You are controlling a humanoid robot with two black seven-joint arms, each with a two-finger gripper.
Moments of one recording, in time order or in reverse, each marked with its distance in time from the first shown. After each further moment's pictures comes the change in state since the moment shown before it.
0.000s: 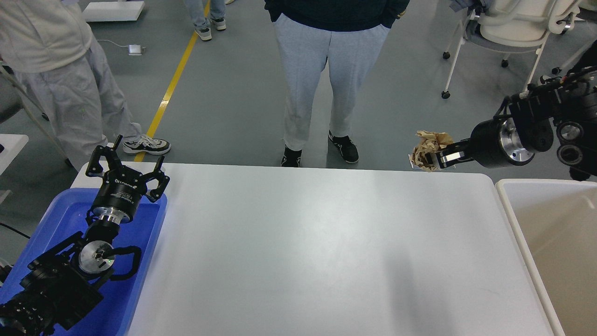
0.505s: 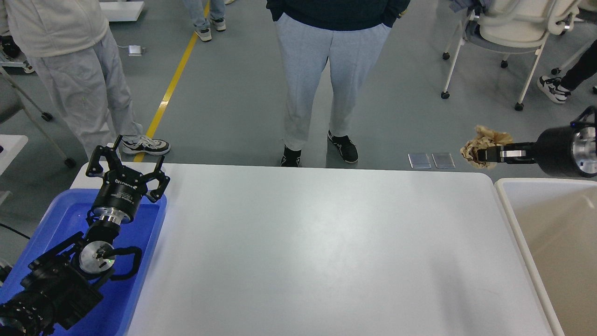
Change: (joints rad) left arm 0.001 0.000 0.000 0.000 0.000 0.001 0.000; right arm -0.194 -0.258 0.113 -0.032 0.113 -0.110 0.098
